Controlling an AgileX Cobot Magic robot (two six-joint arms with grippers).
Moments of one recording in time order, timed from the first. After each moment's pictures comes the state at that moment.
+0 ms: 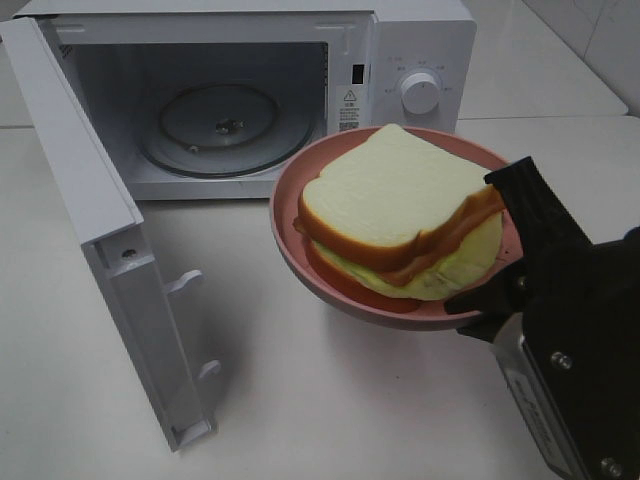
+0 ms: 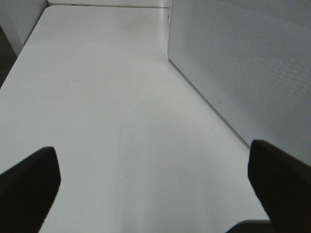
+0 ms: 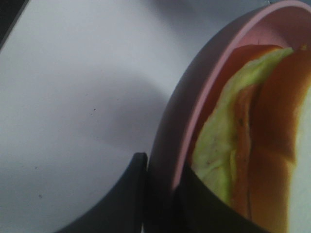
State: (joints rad) left arm 0.05 0.00 -0.52 -0.07 1.08 0.02; right arm 0.70 1.03 -0.45 0.03 0.24 -1.49
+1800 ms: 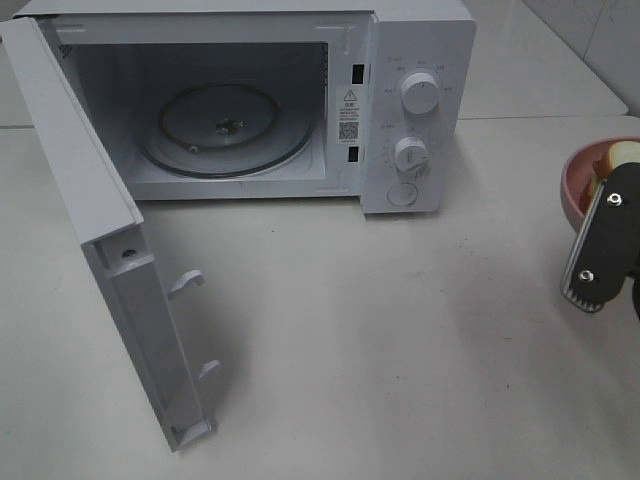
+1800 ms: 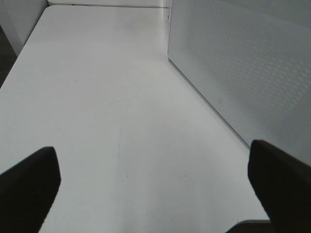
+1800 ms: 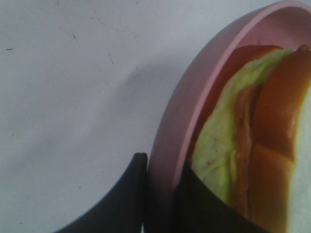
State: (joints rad) left arm 0.05 0.00 -0.52 -0.07 1.08 0.02; right arm 0.70 1.06 -0.45 -0.85 0.76 0.19
